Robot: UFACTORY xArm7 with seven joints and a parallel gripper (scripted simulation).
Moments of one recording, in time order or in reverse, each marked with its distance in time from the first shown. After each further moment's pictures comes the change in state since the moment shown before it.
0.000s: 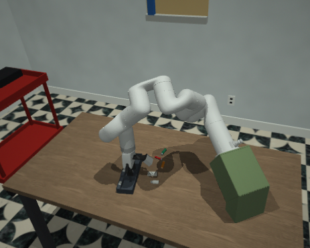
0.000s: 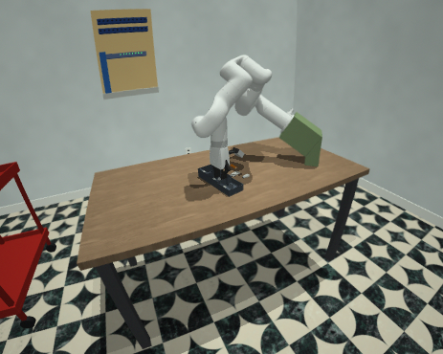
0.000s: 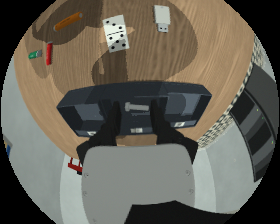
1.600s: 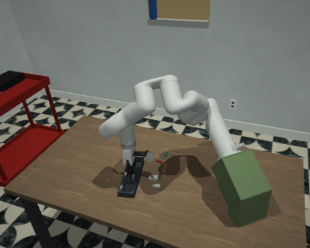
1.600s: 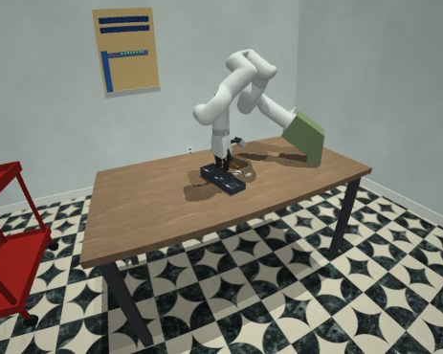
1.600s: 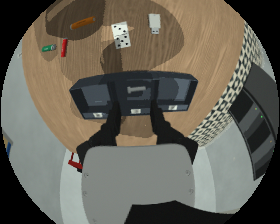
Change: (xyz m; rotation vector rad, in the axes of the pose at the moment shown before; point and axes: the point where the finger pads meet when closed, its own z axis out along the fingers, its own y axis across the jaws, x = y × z) arm -0.001 0.000 -0.047 -0.001 -0.003 -0.001
